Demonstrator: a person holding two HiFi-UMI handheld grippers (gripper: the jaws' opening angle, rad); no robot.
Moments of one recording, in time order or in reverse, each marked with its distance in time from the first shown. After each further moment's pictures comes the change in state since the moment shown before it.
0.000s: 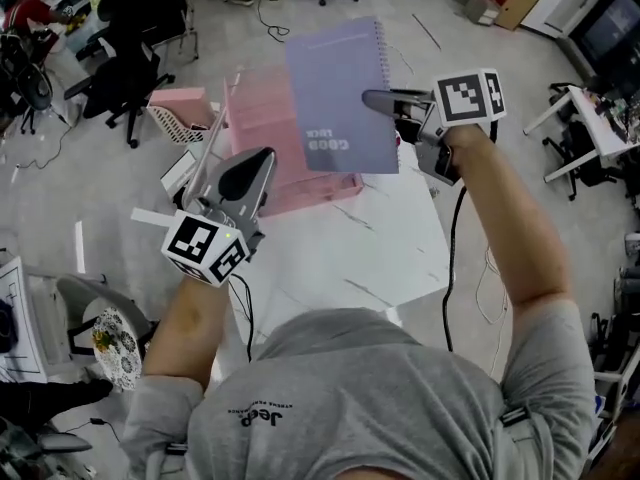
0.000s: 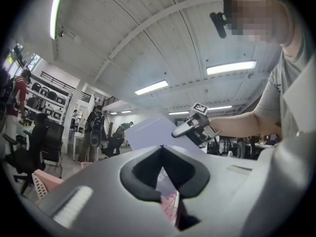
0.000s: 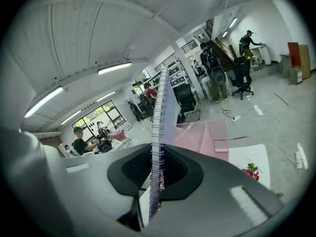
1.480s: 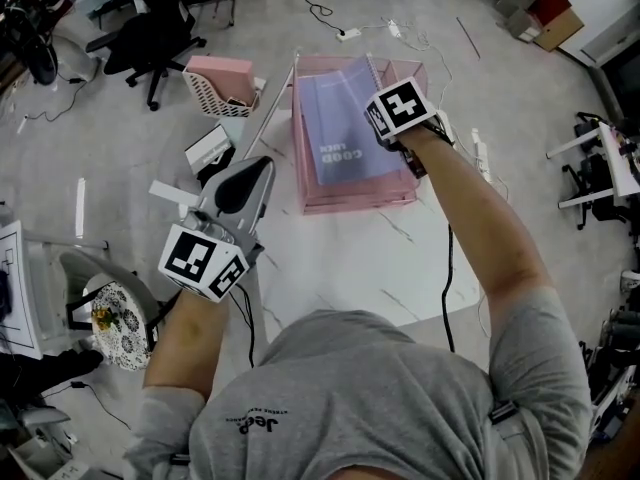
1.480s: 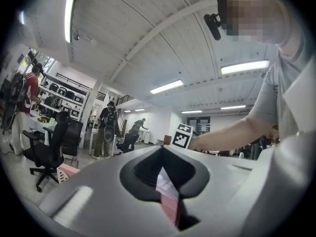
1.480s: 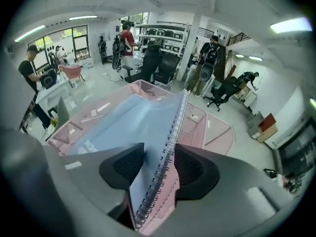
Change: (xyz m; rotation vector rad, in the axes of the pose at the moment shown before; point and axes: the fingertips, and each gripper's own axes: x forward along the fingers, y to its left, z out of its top) left arm -0.089 0.120 -0.024 -0.038 0.024 0.151; right arm 0.210 -0.118 -0.049 -0.450 0.461 -0.633
